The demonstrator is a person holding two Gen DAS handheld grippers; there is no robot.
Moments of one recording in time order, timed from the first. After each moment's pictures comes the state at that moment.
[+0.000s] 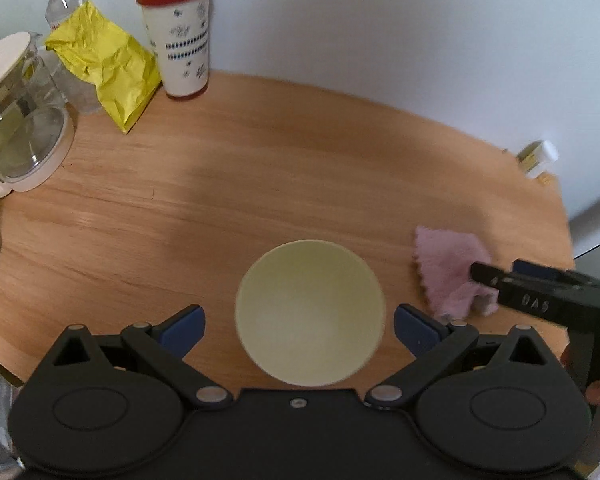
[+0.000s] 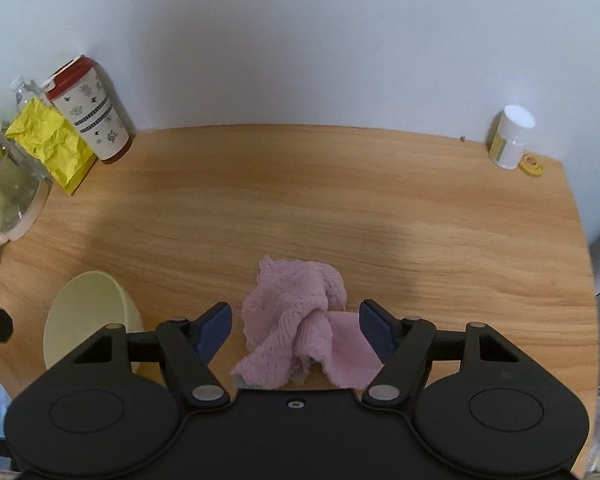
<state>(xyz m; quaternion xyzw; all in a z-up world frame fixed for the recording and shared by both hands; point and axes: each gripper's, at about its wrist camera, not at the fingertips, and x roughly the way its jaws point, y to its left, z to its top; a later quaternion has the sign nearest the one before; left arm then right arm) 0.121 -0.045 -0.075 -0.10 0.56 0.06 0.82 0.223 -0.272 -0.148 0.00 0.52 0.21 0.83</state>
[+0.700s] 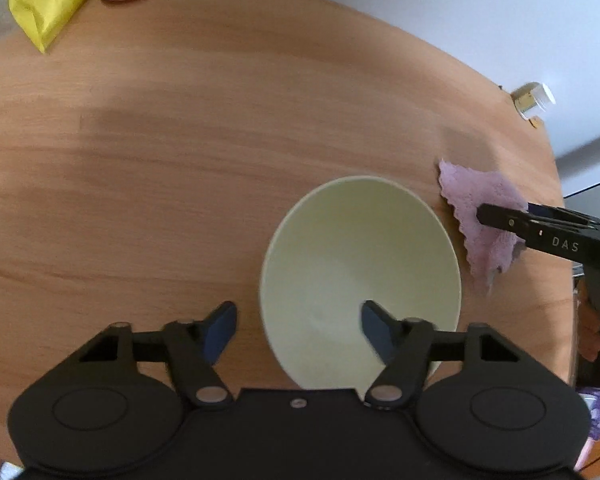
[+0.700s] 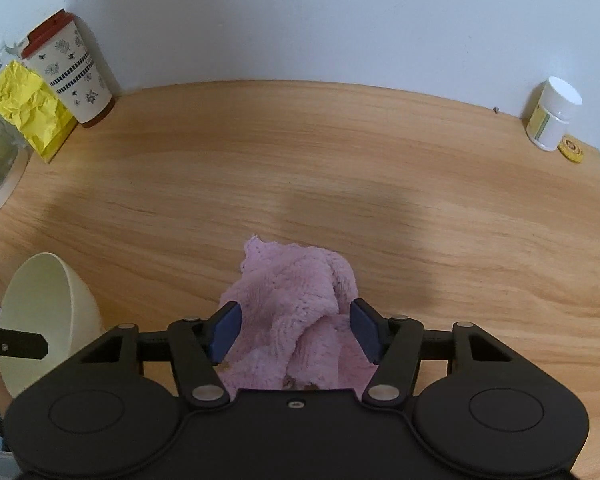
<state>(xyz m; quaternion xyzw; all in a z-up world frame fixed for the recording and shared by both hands) 0.142 0.000 -0.170 -0.16 0.62 -0.05 0.76 0.238 -0.267 -0.194 -0.02 0.54 0.23 0.81</state>
